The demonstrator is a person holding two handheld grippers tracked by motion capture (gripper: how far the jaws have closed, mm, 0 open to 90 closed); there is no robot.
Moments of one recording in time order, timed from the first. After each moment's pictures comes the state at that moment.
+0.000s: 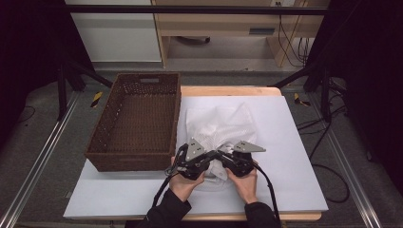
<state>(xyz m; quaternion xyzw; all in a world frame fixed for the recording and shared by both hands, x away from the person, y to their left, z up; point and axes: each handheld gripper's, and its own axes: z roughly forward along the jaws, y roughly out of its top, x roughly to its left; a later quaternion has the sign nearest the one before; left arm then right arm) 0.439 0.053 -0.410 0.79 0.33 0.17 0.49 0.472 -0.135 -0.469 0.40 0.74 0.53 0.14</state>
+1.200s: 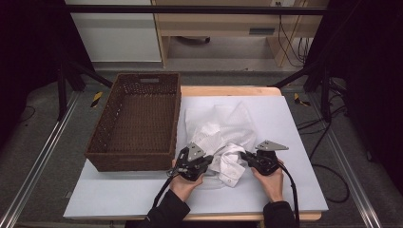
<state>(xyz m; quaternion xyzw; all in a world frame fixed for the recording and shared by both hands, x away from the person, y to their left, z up) 0.453 0.056 -0.447 0.80 0.35 0.15 0.46 0.476 -0.214 -0.477 0.43 0.76 0.45 0.17</state>
